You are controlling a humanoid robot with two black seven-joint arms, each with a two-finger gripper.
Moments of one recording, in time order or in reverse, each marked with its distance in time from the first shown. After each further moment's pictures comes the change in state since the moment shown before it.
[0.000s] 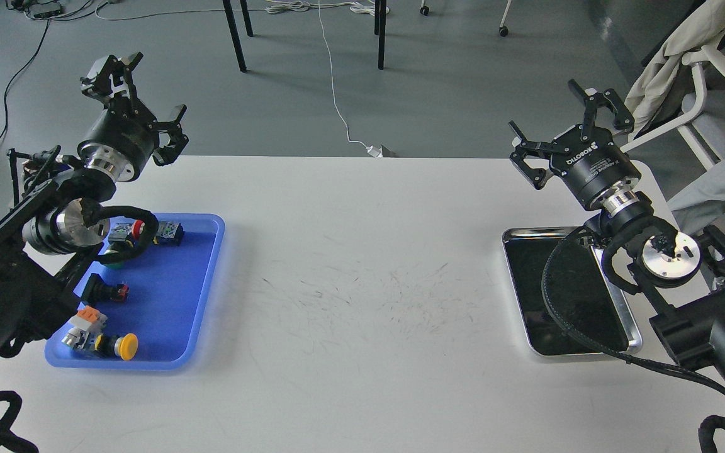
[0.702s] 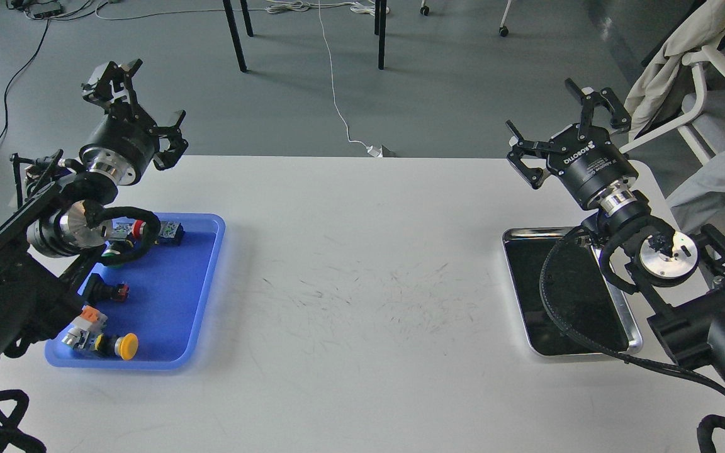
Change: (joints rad) left arm -0.005 -0.024 -0.010 0.042 -0.006 0.000 0.001; right arm 0.005 0.004 -0.010 0.001 0.000 0.003 0.000
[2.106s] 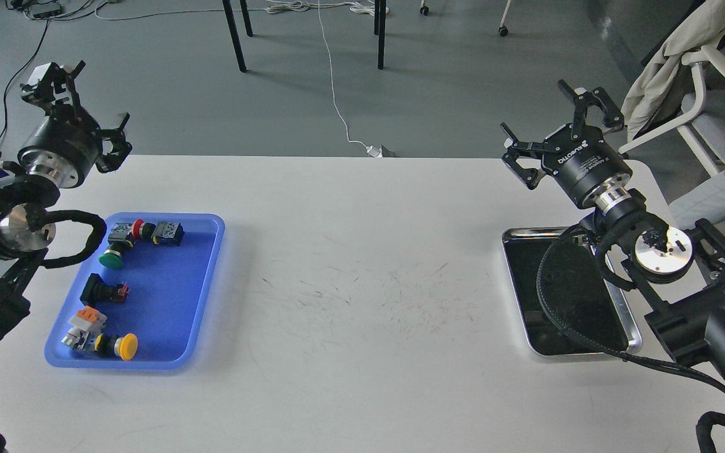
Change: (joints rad) left arm 0.003 0.123 0.012 0.093 0.010 -0.075 -0.003; right arm 0.008 0.000 -0.018 -0.005 -0.008 -0.042 0.002
